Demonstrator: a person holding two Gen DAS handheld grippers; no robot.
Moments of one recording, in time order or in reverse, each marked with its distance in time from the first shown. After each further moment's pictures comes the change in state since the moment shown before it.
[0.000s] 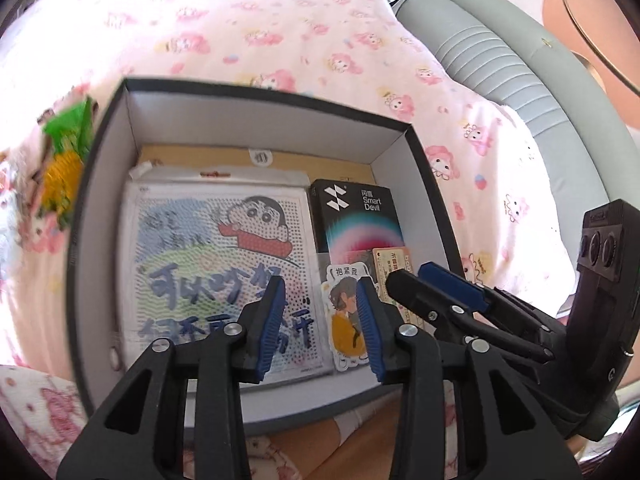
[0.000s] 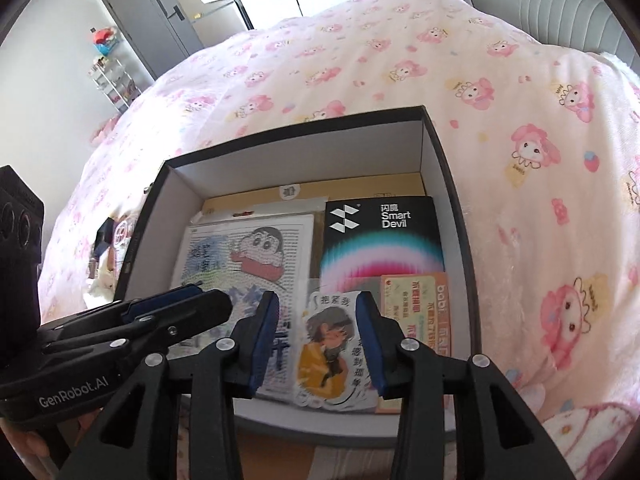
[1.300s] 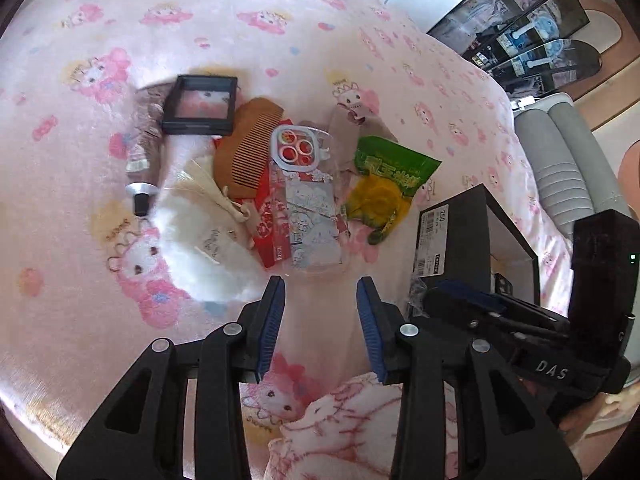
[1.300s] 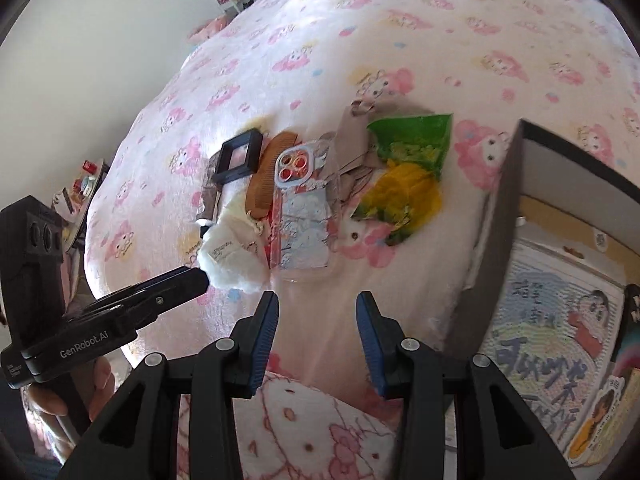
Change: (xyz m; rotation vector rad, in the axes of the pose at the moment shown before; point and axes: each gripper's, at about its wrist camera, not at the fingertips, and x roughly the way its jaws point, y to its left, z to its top) left arm -0.093 0.294 -0.024 -0.415 -0.101 0.045; right arm 0.119 0.276 0.013 -0.314 0.316 0.282
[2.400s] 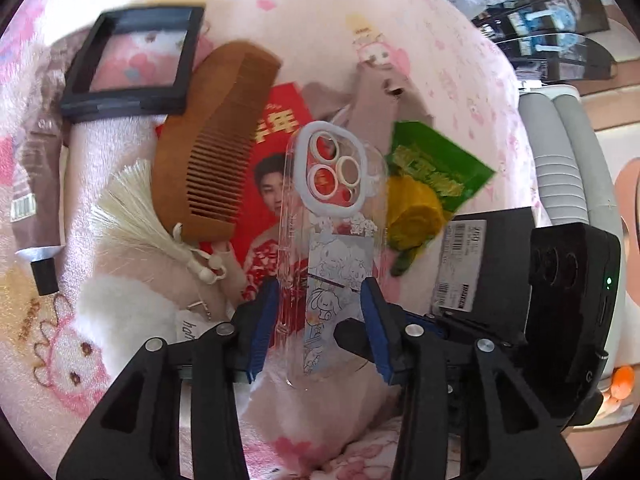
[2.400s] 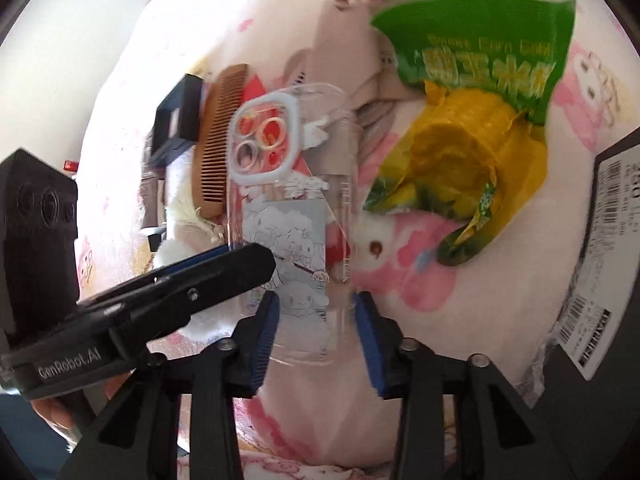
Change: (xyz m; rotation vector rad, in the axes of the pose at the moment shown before) left arm 0.091 0.012 0.056 -0.040 0.162 -0.068; right arm 0.100 -0.020 0.028 0.126 0.196 0.025
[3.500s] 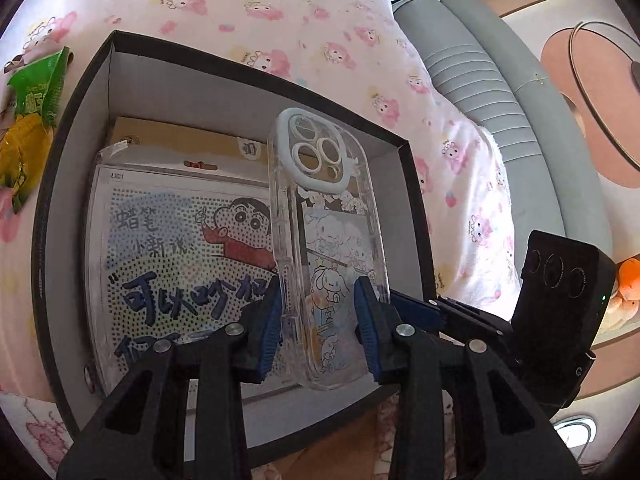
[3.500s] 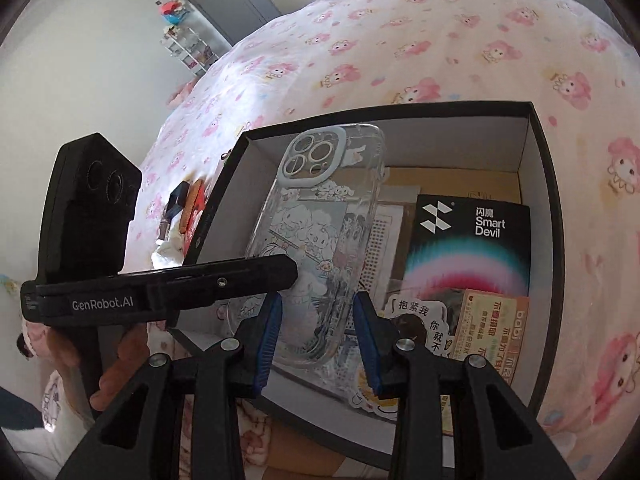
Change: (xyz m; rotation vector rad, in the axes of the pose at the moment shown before) left arm 0.100 -0.280 -0.124 0.304 0.101 -0.144; right arm -0.218 -0.214 -0.152 0.046 -0.401 0.065
